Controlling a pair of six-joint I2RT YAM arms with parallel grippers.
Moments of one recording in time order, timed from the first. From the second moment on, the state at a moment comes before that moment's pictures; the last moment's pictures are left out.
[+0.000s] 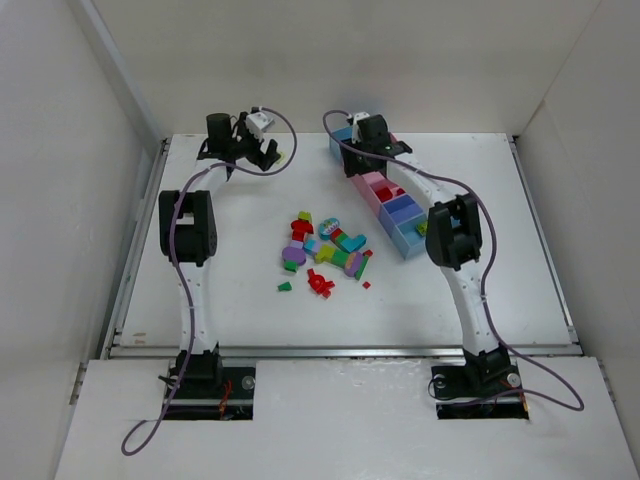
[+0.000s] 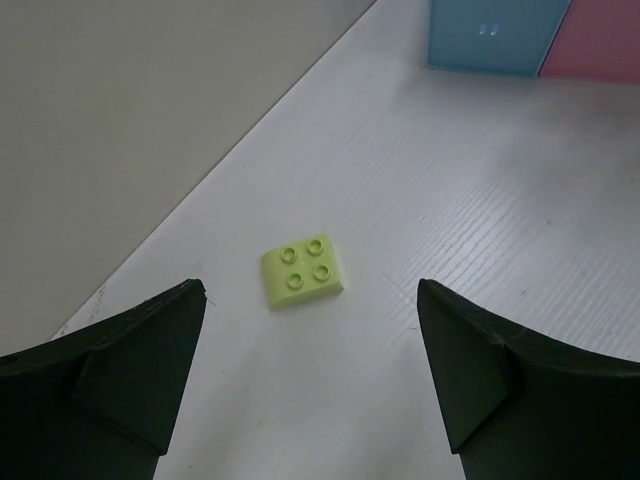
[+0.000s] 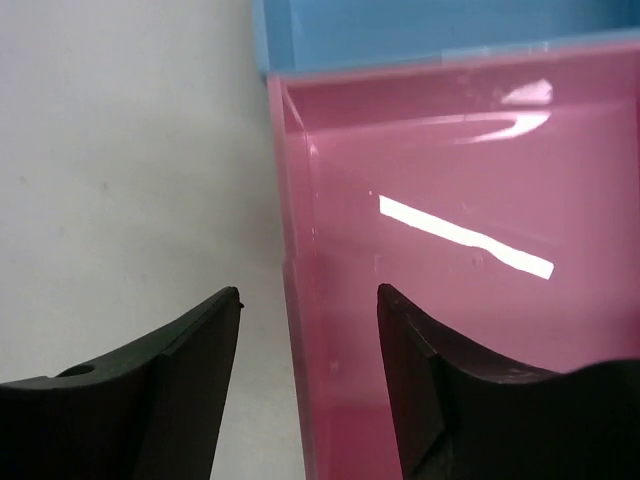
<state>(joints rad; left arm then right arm) -0.03 2.34 1.88 0.05 0.69 0.48 0.41 2.49 2.30 -0.49 0.01 0.05</state>
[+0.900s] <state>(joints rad) 0.04 2.20 1.81 -0.08 0.75 0.48 0.45 2.15 1.80 -0.58 0.09 -0.07</state>
